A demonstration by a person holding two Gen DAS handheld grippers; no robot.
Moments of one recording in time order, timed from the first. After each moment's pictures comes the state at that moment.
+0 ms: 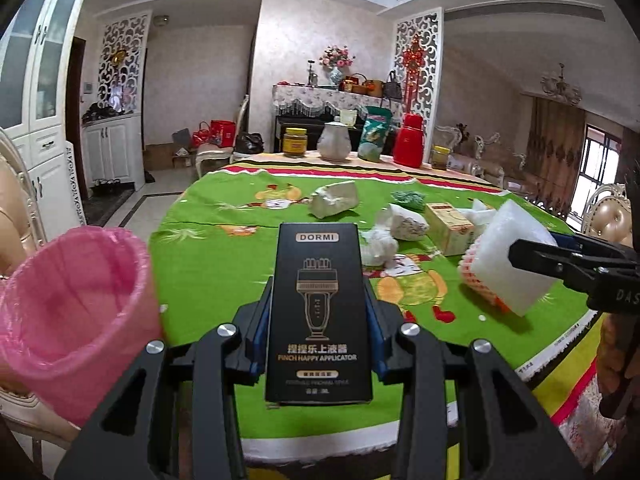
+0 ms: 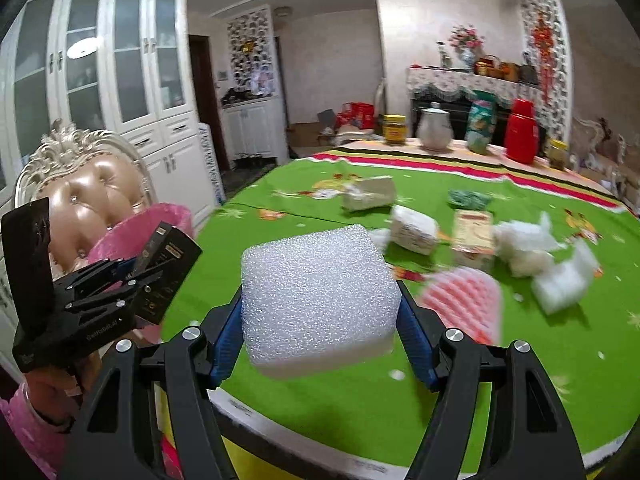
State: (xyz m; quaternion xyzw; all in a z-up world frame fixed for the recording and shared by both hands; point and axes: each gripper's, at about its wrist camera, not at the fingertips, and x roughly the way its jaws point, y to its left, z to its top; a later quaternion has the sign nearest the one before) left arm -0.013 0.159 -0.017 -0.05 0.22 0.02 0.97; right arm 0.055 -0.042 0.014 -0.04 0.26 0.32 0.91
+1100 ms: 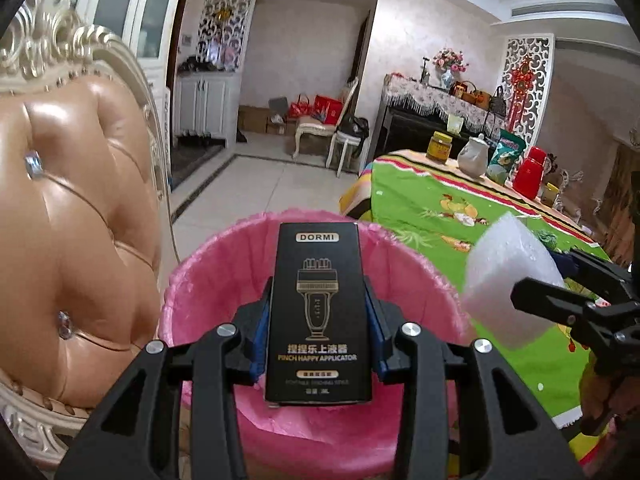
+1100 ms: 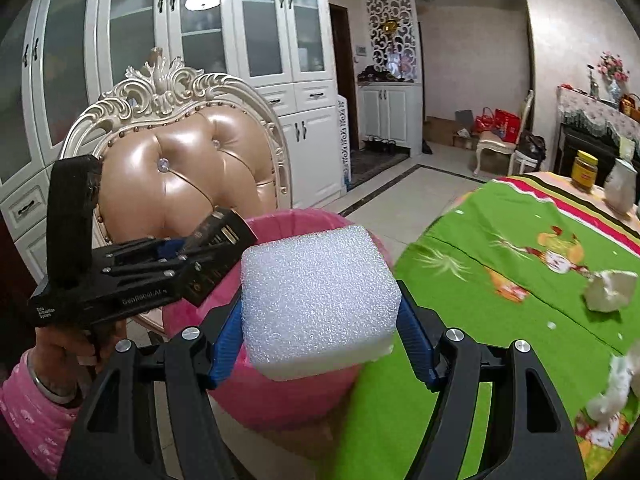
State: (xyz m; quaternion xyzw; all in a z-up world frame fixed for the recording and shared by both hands) left arm -0.052 0.421 -0.013 -0.14 0.26 0.17 0.94; right arm 0.067 0.238 0.006 -0.11 0.25 0.52 0.81
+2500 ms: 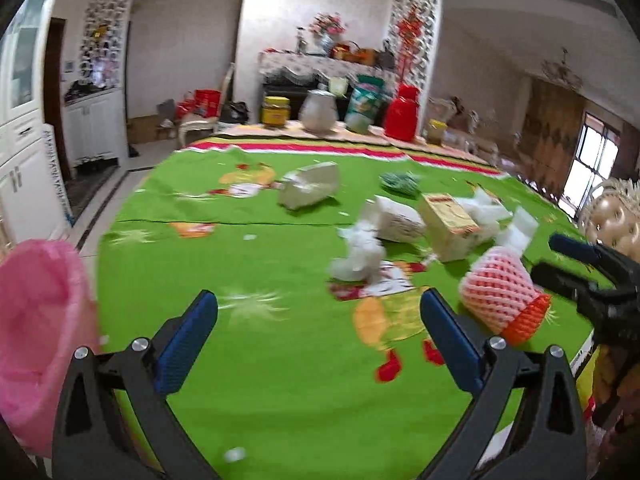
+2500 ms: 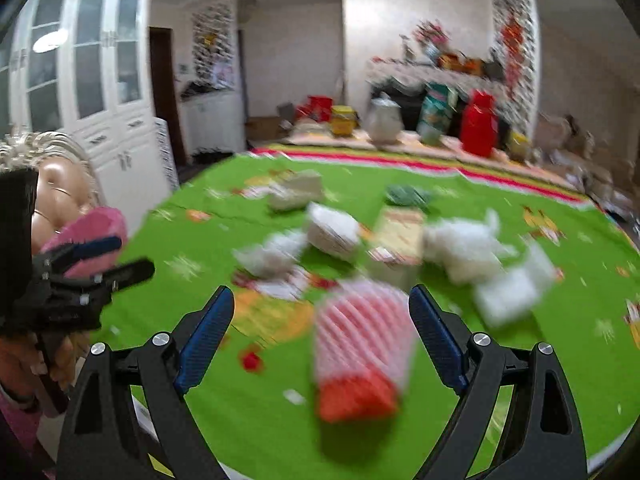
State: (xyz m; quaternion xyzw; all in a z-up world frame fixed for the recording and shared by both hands) left arm 0.096 0.121 -0.017 -0.05 0.29 -0.02 0.96; right arm 0.115 -0.096 -0.002 -0.05 0.28 0.23 0.93
